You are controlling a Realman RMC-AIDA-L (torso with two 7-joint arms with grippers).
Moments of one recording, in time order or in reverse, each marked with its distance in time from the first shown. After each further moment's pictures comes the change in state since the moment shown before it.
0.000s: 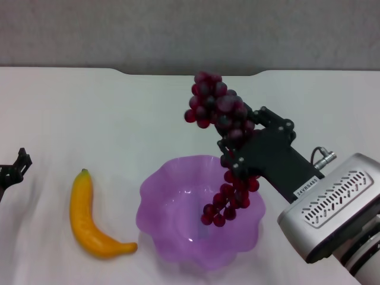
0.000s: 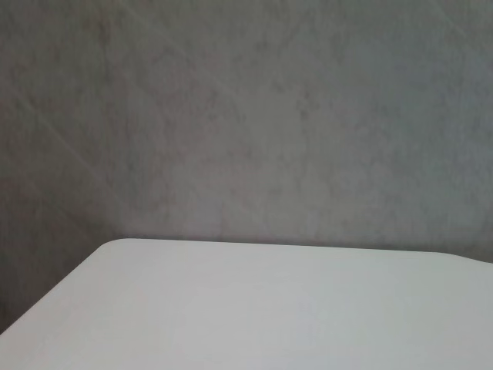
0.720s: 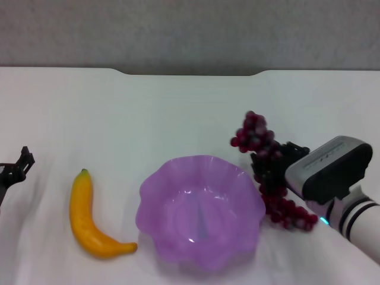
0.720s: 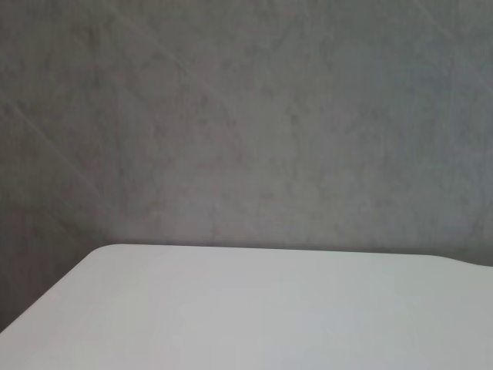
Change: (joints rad) left arm -0.002 0.000 0.003 -0.006 0.007 0.002 0.006; right arm 0.354 -0.003 0.025 -0.523 0.394 0.101 0.099
